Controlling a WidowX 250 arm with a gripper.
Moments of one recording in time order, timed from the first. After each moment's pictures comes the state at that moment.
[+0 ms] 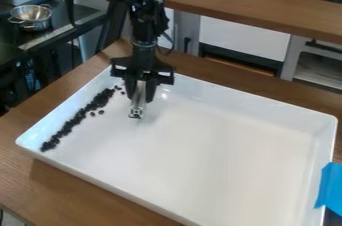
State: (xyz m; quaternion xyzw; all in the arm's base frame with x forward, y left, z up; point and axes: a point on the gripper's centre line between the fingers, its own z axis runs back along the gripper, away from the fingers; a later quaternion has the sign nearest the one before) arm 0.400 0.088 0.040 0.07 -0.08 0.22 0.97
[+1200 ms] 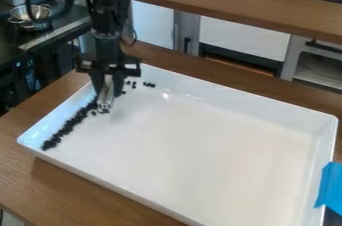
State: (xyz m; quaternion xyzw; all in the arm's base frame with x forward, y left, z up) arm 0.373 0.133 0.052 0.05 -0.08 0.25 0.96
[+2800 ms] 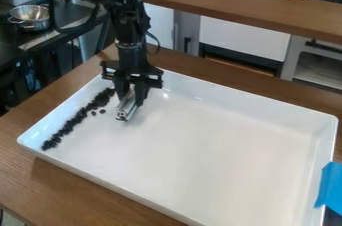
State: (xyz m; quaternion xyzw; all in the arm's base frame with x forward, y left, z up) arm 0.389 0.094 0.035 0.01 -0.07 0.14 0.99
